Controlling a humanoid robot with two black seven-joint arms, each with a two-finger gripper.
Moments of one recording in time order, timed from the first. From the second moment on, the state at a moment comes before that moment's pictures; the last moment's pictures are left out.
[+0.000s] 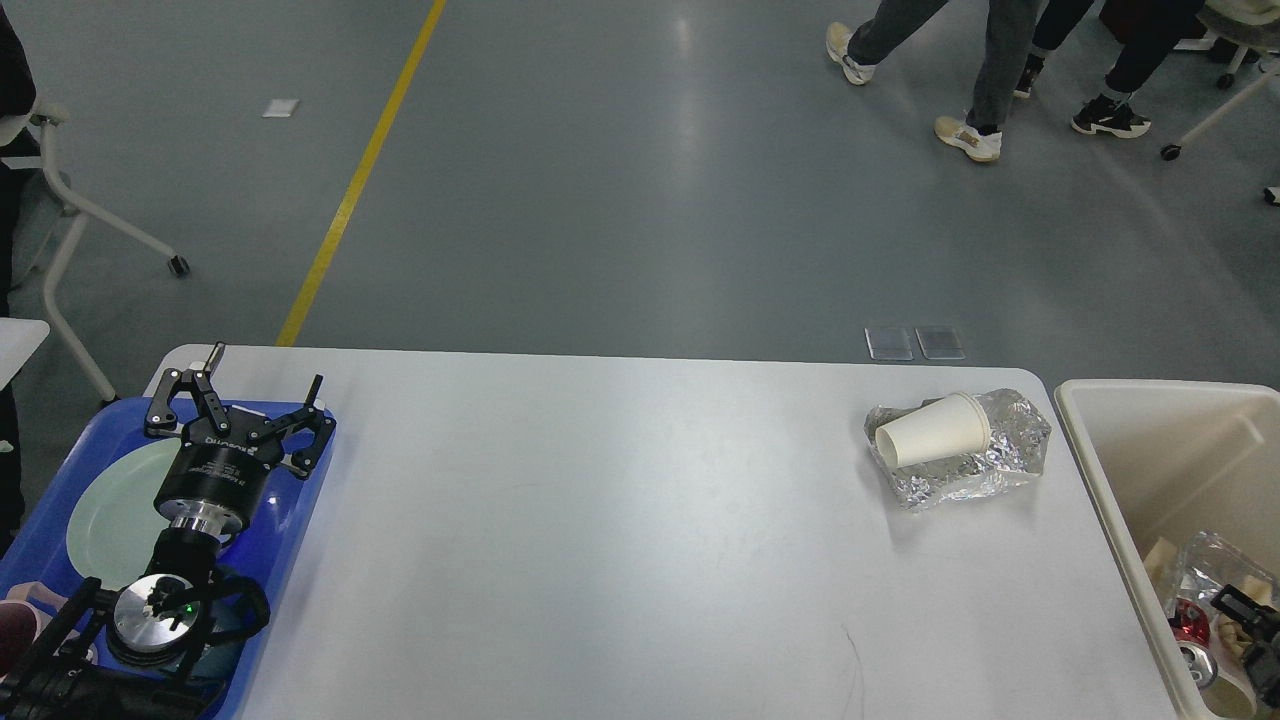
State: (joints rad) left arm -0.27 0.17 -1.49 -0.78 0.10 -0.54 -0.05; right arm 0.47 -0.40 -0.98 -0.01 0.20 0.05 -0.08
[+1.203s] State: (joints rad) left arm -0.27 0.17 -1.49 -0.78 0.10 -0.54 -0.05; right arm 2.13 -0.46 -1.20 1.49 -0.08 0.74 -0.45
